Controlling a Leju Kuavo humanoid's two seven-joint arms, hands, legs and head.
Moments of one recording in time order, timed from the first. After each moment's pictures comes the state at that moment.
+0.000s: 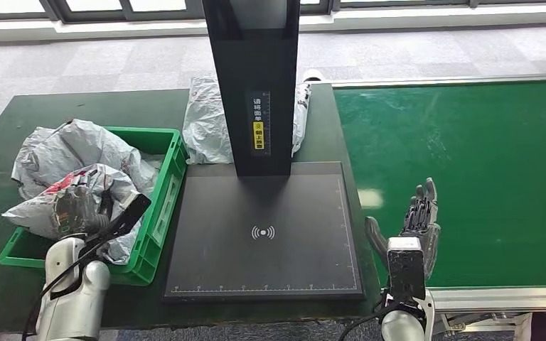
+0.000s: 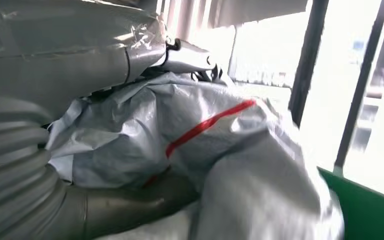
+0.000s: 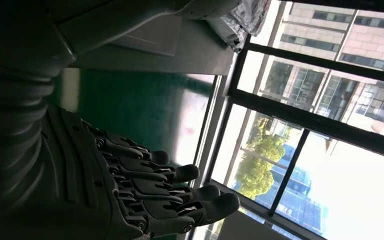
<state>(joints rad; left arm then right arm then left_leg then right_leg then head) -0.24 -0.04 0.29 -1.21 -1.33 0.38 0.02 0.06 0.20 0.07 -1.54 0.40 -0.41 -0.36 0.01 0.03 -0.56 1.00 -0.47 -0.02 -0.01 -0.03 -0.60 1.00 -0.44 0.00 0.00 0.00</state>
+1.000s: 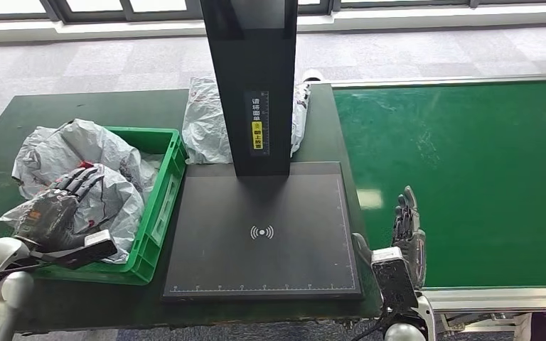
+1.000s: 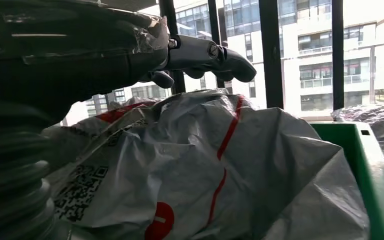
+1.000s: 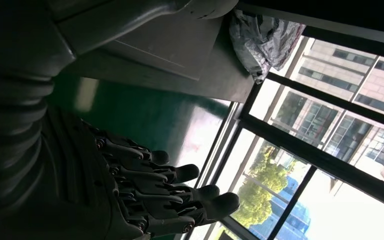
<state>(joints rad) -0.06 0.41 0.14 -1.50 -1.04 -0.04 -0.27 0.12 0.17 0.06 -1.56 0.49 -0.28 -0.35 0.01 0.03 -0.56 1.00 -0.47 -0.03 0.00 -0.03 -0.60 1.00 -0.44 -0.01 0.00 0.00</state>
